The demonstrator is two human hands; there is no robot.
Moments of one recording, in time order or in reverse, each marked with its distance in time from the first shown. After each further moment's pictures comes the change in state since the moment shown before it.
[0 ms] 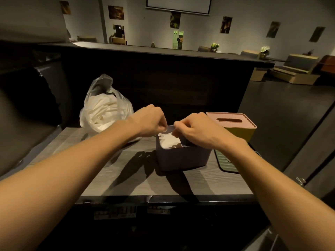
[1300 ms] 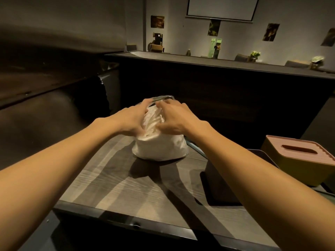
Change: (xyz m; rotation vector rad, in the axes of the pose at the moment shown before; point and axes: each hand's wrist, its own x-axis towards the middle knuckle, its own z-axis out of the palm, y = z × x) left_hand -0.047 -0.196 -0.047 -0.065 -0.029 -0.334; right_hand 0.163 -0.148 0.071 -0.283 -0.002 -0.309
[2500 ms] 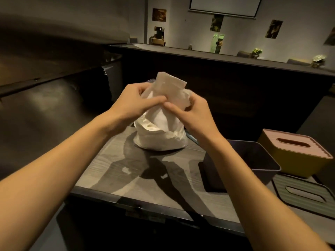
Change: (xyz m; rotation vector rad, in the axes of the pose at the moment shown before) left_hand -0.074 0.054 -0.024 -0.941 0.315 0.049; right_hand -0.072 -0.002 -0.005 1.061 0.405 0.043
